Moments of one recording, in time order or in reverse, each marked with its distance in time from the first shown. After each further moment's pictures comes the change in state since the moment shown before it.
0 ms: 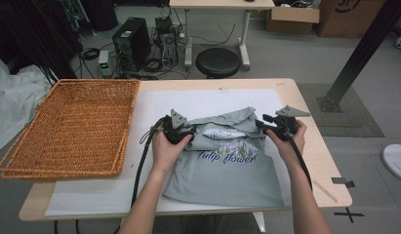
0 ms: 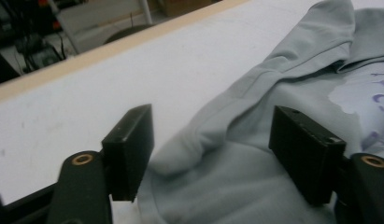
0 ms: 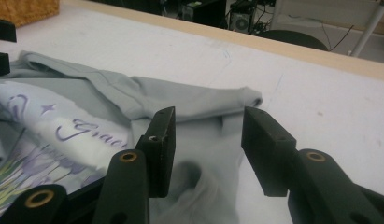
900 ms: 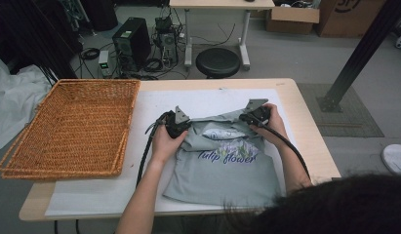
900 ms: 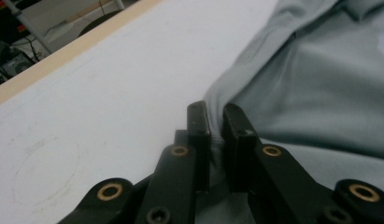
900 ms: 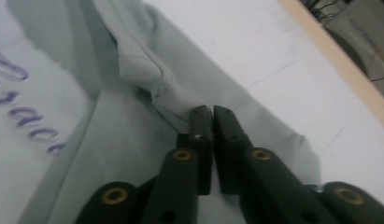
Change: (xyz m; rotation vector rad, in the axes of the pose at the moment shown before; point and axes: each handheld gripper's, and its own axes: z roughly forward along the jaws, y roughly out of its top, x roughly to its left) left arm 0.023 -0.003 0.022 0.047 -0.069 0.072; right arm 0.005 0.022 0.087 0.250 0.113 -0.505
